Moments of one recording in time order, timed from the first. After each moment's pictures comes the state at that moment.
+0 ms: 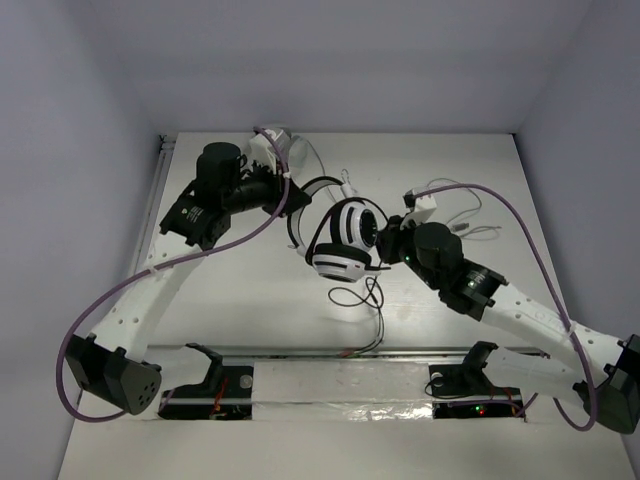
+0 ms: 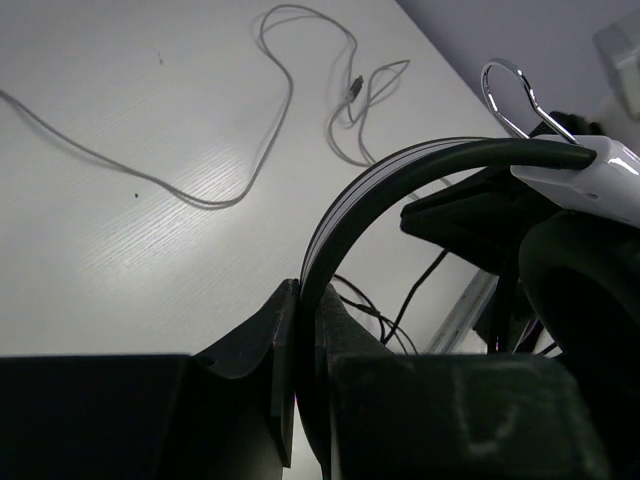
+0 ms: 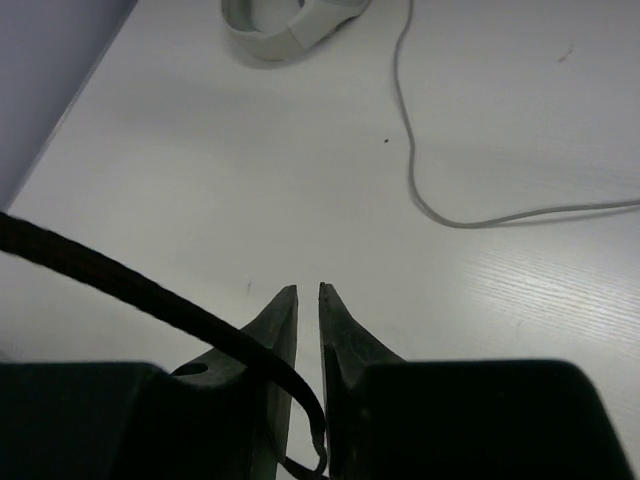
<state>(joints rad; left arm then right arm) -0.44 1.21 1.28 -0.45 0.52 -0.23 0.84 0.99 0.80 -0.11 0.36 0.41</state>
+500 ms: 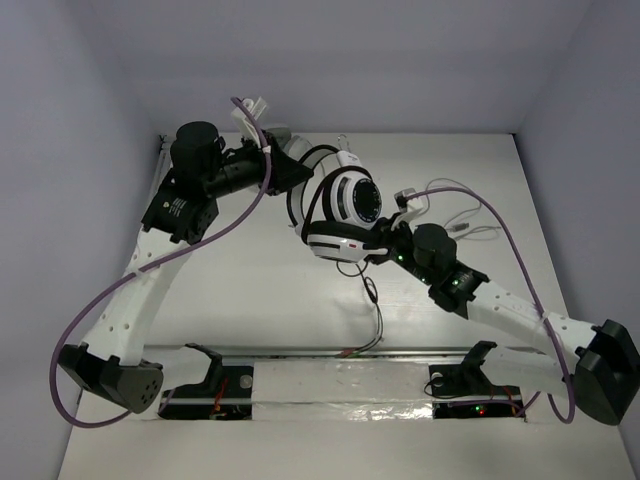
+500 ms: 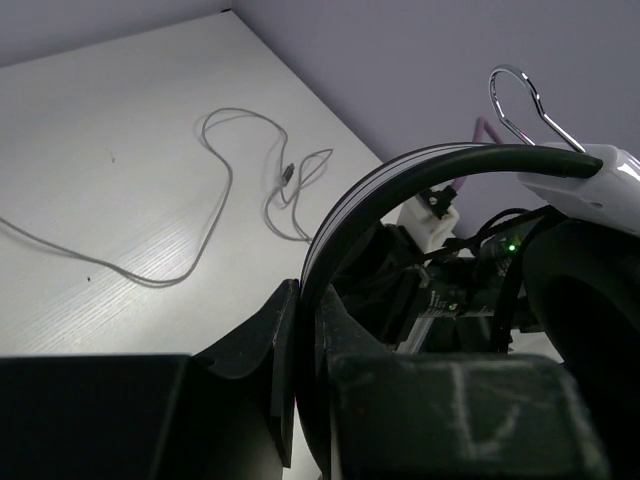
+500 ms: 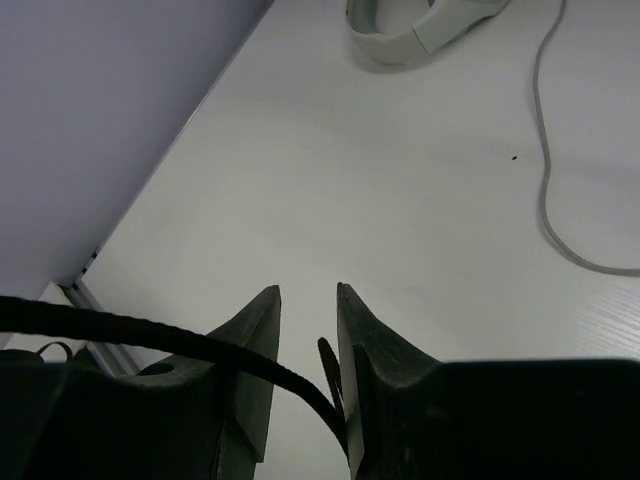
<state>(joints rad) -0.40 1.21 1.44 -0.38 0.64 -0.41 0.76 1.07 0.66 0.26 0.05 0.50</state>
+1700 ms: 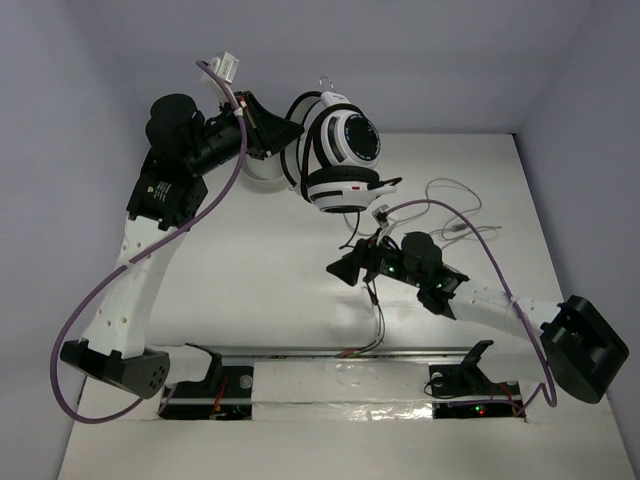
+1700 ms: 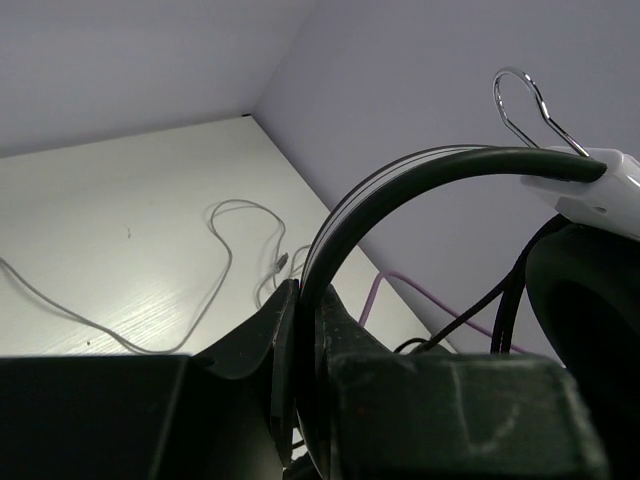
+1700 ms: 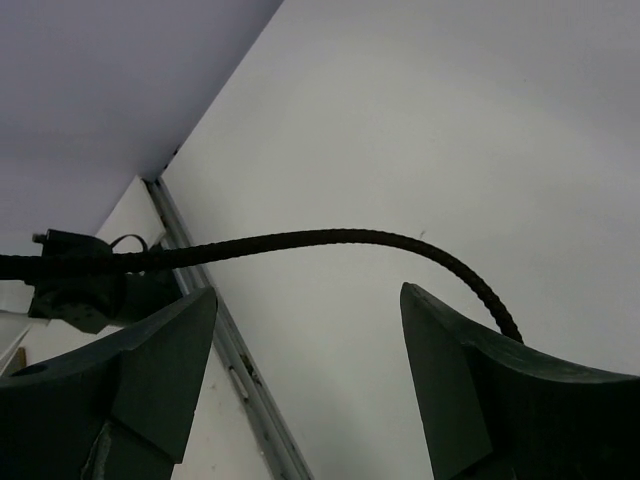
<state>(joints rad) -0.36 1.29 1.67 -0.36 0.54 -0.60 0.75 1.23 0.54 0.51 -0.29 0.59</state>
